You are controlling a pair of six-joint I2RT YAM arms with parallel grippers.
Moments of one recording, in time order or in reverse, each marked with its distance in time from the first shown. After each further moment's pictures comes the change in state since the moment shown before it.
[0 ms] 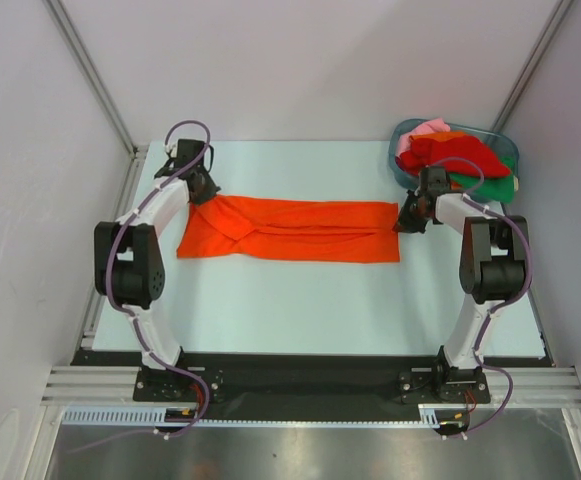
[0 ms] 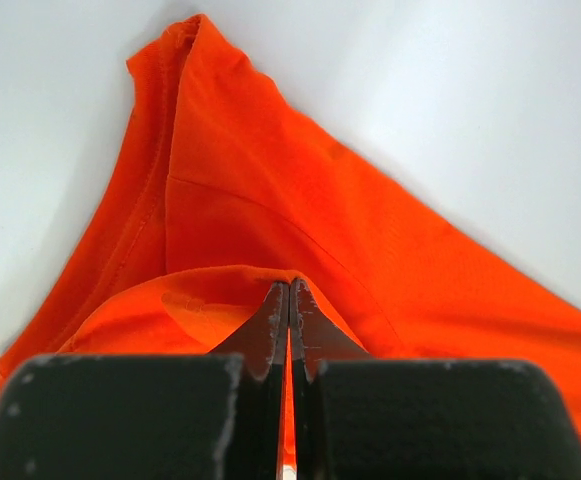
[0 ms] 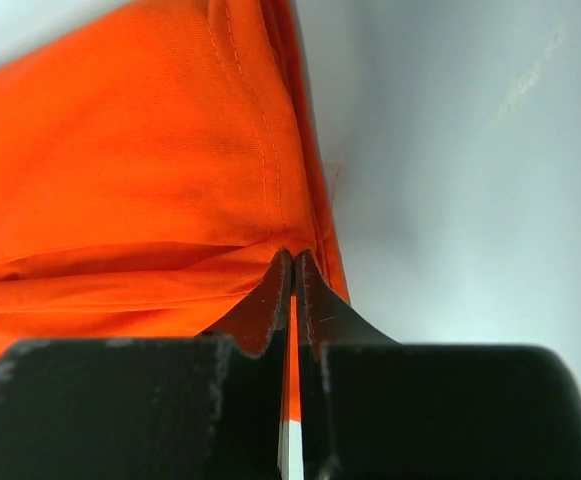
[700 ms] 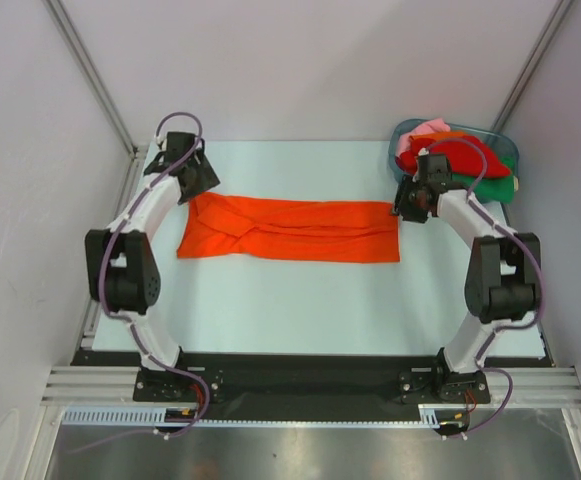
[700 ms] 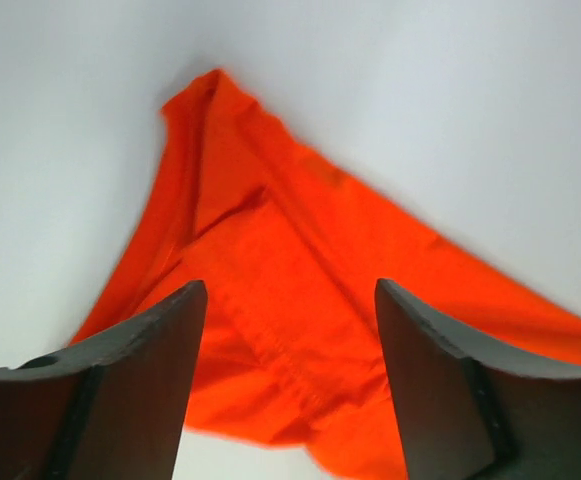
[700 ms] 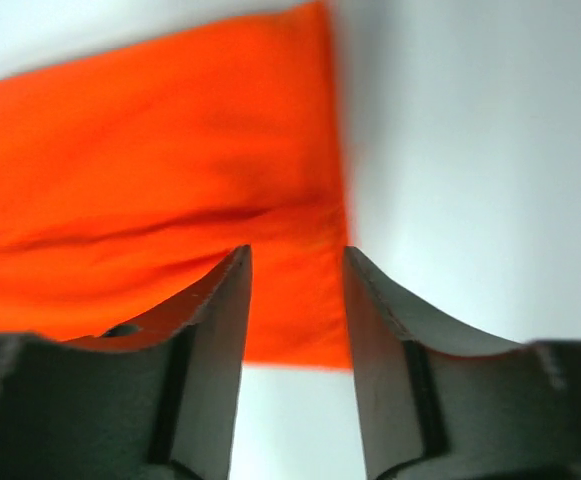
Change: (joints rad) left arm 0.018 0.031 0.140 -0.073 -0.009 0.066; right arm 0.037 -0.095 0.061 -0.085 0.102 -0.084
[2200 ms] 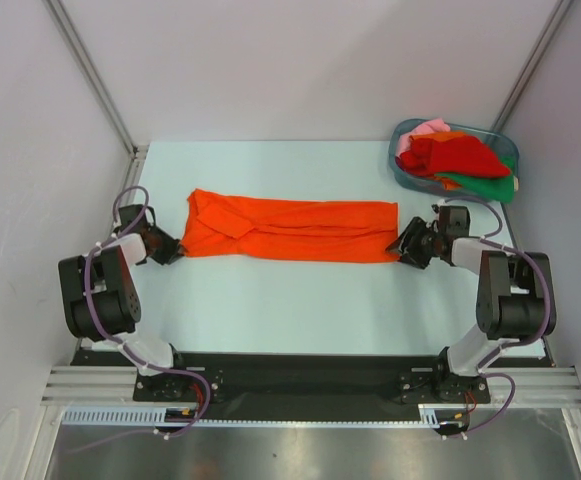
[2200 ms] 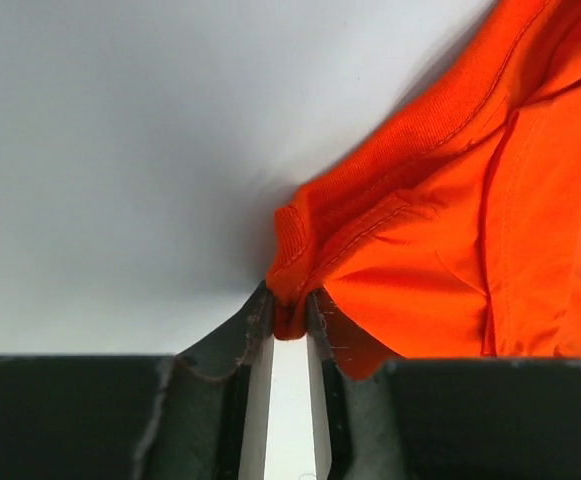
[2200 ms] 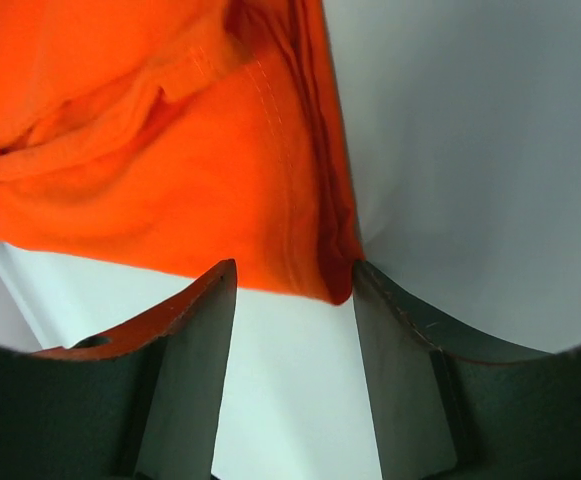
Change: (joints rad) left arm 0.369 -0.254 -0.775 0.349 0.396 -0.166; right arm -0.127 -0.201 -0.557 0.363 -0.375 0.162
